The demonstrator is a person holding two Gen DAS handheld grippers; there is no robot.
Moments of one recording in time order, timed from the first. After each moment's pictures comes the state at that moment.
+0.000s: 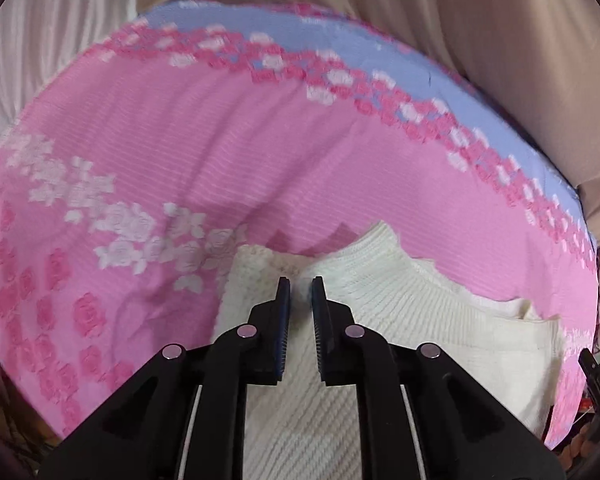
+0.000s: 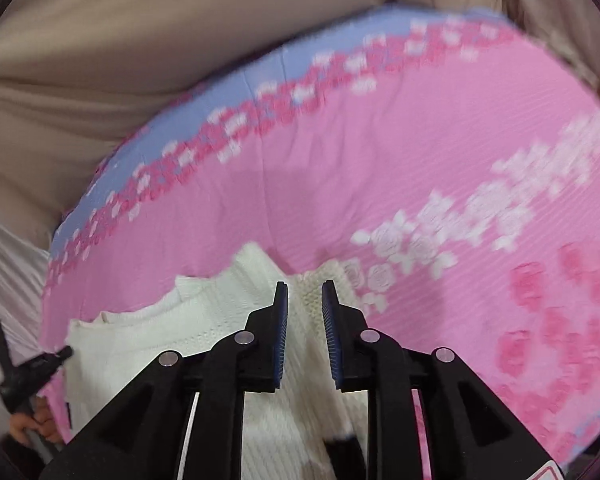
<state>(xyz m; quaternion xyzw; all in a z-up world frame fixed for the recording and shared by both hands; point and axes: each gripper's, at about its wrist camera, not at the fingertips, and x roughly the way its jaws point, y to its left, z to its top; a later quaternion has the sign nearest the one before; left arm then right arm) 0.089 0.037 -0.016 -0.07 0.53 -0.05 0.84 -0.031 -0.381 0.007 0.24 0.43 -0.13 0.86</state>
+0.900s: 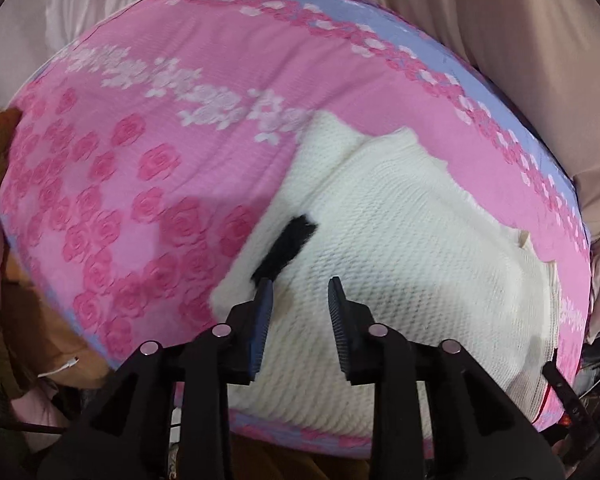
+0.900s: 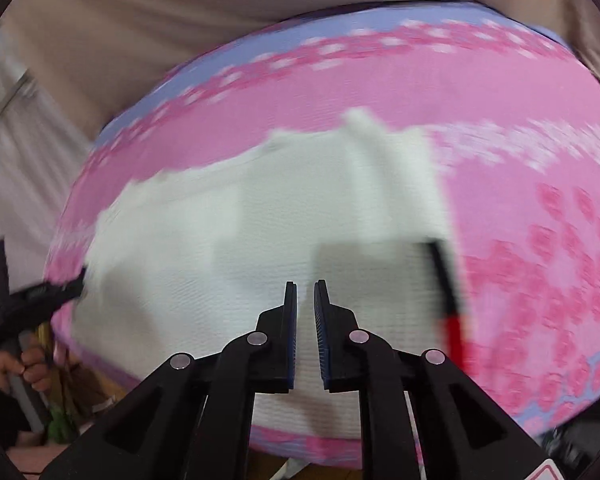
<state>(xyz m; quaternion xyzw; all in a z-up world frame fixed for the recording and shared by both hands) -0.012 0.085 -0.033 -0.12 0.57 -0.02 0.81 -0.072 -0.262 -0.030 0.14 0.52 0.01 0.84</state>
